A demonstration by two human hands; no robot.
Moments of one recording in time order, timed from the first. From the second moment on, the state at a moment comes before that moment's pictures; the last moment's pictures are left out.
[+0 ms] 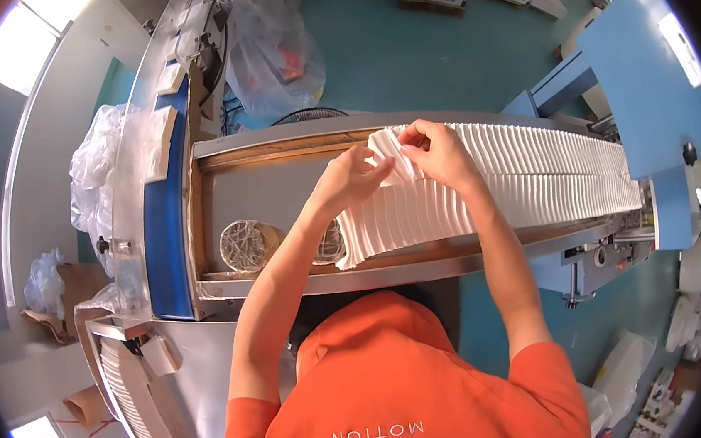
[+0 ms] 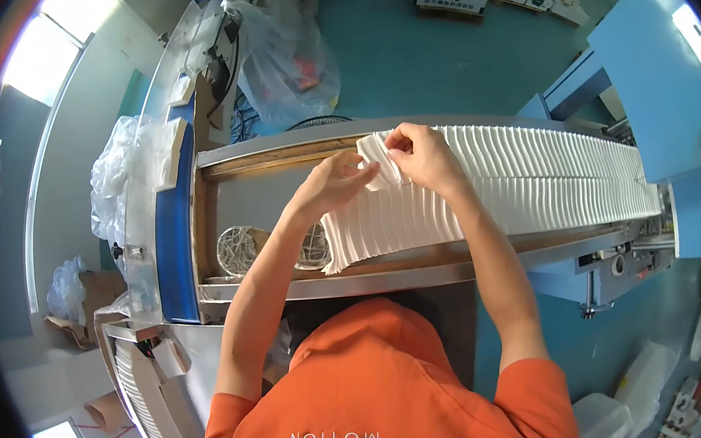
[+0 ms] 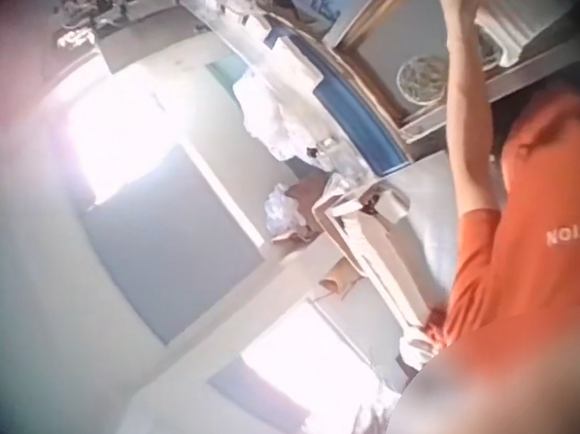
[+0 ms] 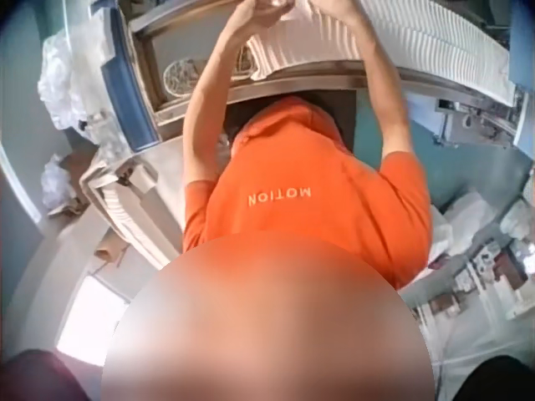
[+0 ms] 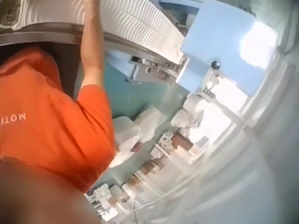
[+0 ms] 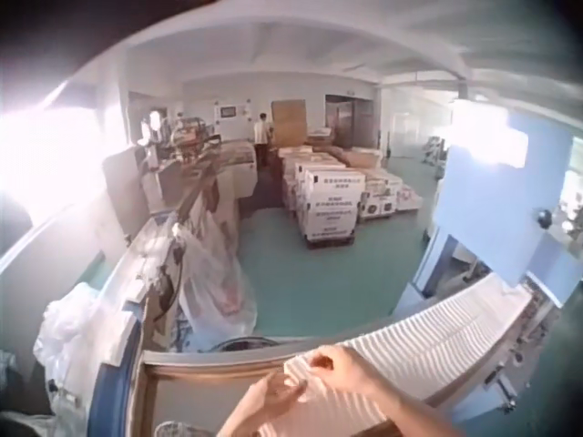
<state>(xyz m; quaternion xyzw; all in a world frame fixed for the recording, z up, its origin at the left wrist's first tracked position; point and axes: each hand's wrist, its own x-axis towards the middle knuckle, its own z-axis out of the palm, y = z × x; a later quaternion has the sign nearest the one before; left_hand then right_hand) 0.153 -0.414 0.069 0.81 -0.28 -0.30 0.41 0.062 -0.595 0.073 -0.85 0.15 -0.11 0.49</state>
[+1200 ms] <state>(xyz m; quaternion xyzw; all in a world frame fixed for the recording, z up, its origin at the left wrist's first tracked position) 0.170 -0.427 0.050 0.72 -0.21 -0.40 0.53 0.081 -0.597 0.088 -0.94 0.12 0.04 0.30</state>
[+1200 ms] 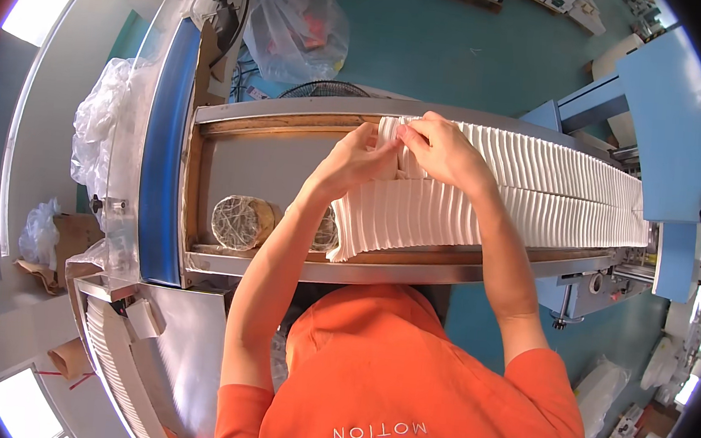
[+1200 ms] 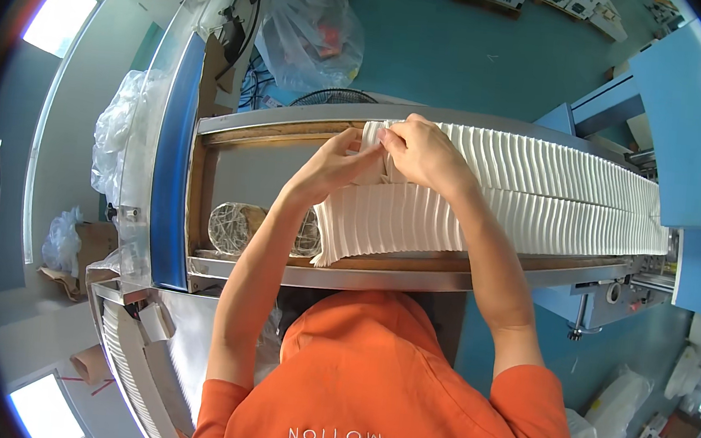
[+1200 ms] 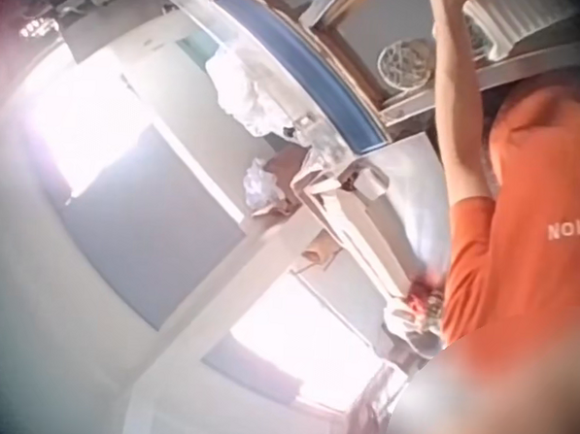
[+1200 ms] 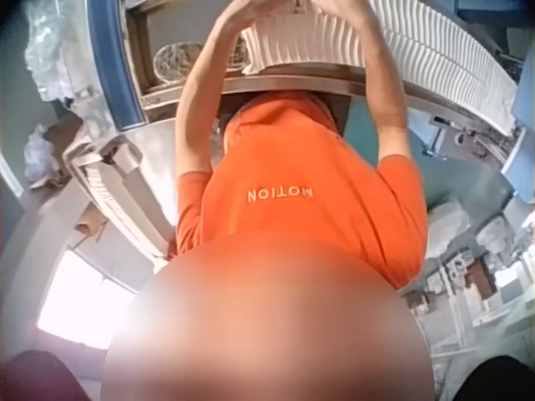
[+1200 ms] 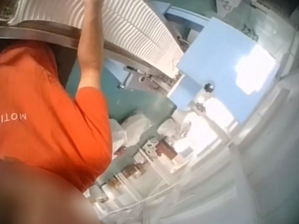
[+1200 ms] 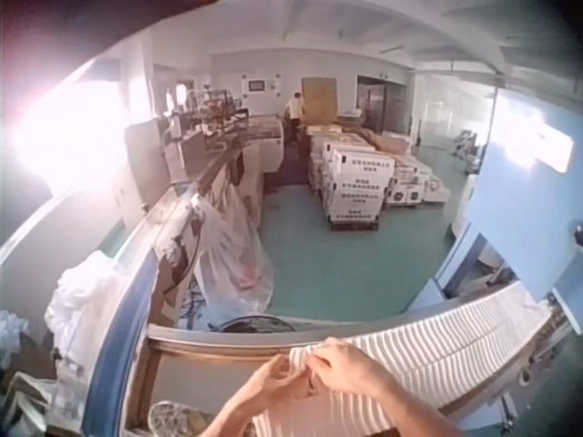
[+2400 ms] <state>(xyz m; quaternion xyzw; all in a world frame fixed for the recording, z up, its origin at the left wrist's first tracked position) 0.192 -0.400 0.034 0.61 -0.15 -0.51 0.59 0.083 -0.560 0.078 -0.96 0.12 -0.11 0.25</state>
